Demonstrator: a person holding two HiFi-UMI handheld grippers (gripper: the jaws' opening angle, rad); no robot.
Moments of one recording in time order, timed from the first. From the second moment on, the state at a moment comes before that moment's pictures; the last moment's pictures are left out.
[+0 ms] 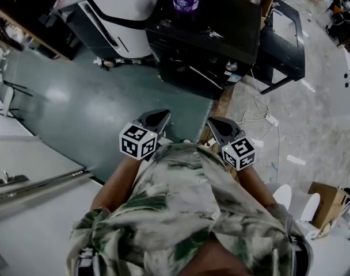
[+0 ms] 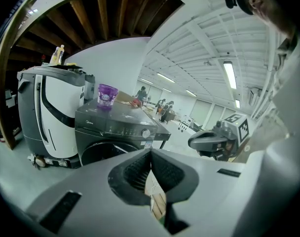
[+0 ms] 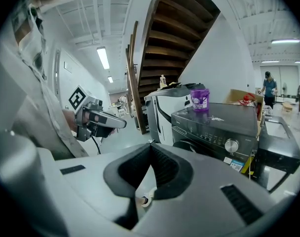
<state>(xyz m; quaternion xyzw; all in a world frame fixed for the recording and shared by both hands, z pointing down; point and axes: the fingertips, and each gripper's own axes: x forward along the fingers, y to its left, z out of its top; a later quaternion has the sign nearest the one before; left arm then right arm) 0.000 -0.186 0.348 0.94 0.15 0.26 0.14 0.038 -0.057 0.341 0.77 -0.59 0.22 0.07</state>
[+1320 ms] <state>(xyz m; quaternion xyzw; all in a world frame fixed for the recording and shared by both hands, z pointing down) 0.032 -0.191 0.369 0.93 0.16 0.29 0.15 0.068 -0.049 0.356 0.77 -0.58 0.24 0.07</state>
